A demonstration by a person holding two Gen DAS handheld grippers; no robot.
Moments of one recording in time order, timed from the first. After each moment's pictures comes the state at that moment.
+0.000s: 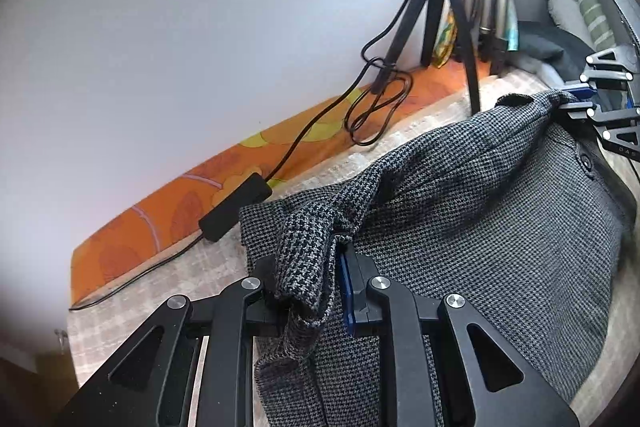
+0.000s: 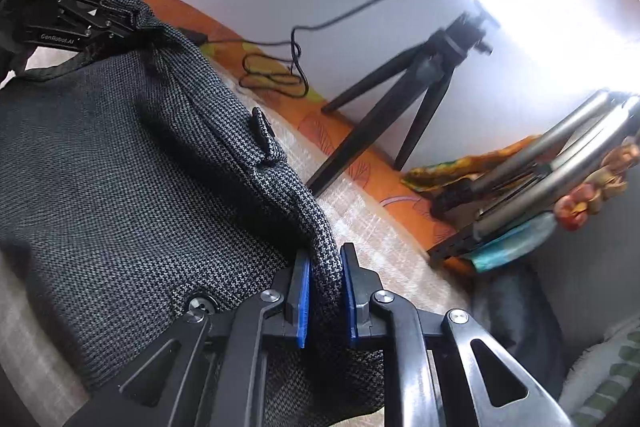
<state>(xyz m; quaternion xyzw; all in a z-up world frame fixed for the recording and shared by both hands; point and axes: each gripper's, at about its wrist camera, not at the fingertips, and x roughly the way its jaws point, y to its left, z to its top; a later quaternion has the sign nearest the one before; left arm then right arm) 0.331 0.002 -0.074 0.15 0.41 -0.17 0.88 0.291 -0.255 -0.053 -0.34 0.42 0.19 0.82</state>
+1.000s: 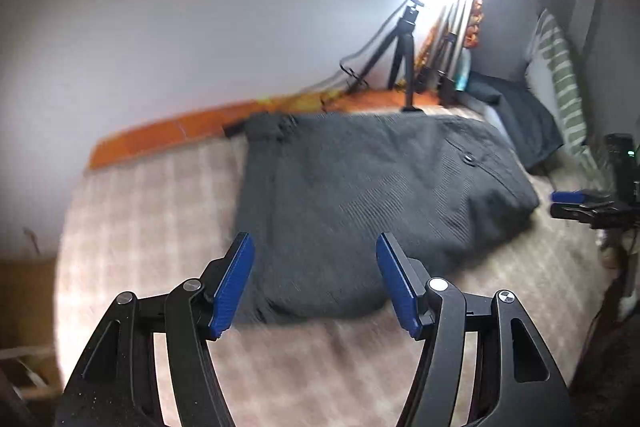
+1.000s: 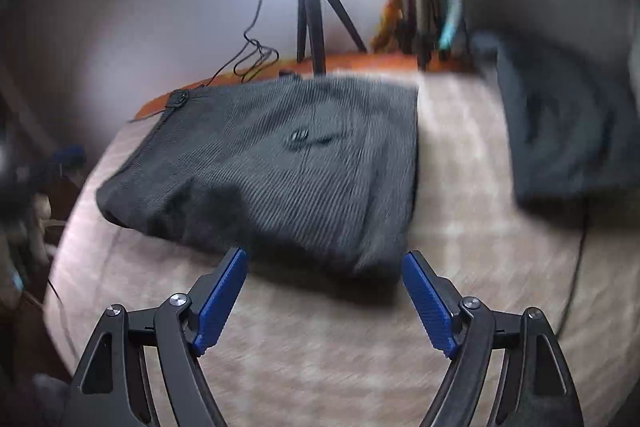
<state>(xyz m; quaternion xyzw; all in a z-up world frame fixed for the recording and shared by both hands) 0.162 0.054 -0.032 0.00 0.40 -0.17 0.90 0.133 -0.344 -0.031 0.07 0.51 0.13 0.85</state>
